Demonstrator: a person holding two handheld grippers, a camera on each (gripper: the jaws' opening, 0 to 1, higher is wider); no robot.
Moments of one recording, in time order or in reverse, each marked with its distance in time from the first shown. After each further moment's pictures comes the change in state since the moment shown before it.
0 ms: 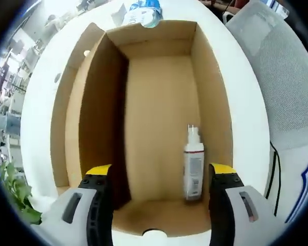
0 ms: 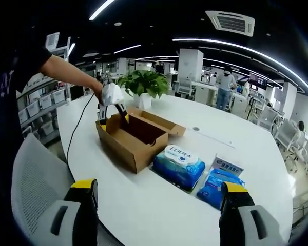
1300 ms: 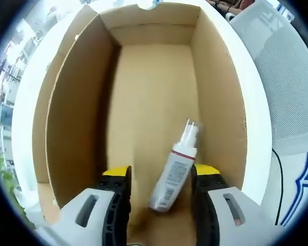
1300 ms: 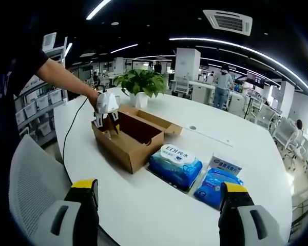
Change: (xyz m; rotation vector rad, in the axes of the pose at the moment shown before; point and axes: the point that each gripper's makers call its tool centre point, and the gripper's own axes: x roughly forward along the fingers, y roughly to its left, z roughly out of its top) left arm 0.028 -0.018 -0.010 -0.068 -0.008 -0.051; right arm 0.006 -0.006 -0.003 0.011 0.010 -0.019
